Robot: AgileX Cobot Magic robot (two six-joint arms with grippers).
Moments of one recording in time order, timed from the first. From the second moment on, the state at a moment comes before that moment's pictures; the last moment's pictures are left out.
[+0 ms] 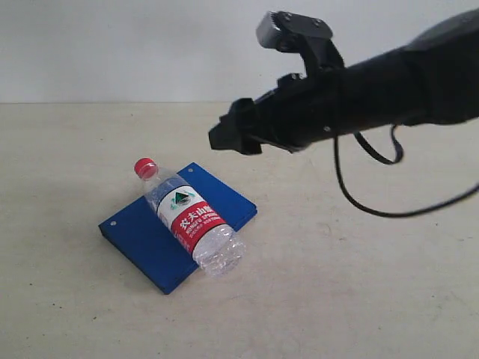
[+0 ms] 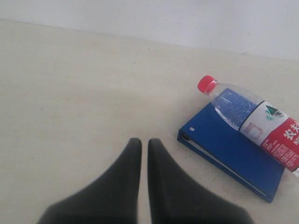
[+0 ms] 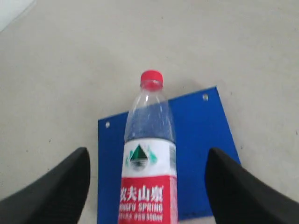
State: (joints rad) left arm 0.06 0.00 0.00 -0.04 0.38 -0.12; right arm 0.50 1.64 -1.06 1.27 0.46 -1.10
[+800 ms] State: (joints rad) left arm 0.06 0.00 0.00 -0.04 0.38 -0.12; right arm 0.68 2.29 -1.65 1.11 0.29 -1.09
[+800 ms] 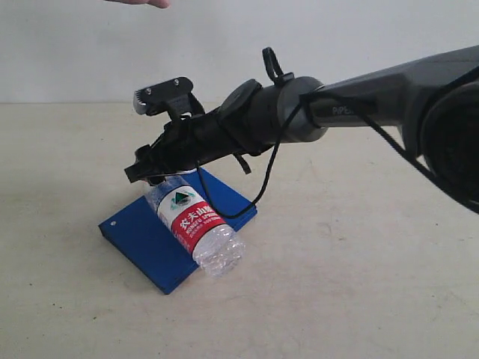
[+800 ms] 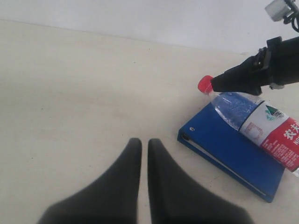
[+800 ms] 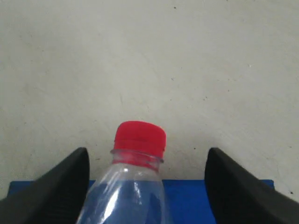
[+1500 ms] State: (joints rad) left arm 0.06 0.00 0.00 -0.04 0.38 -0.12; right arm 0.68 2.29 -1.69 1.13 0.30 -1.07
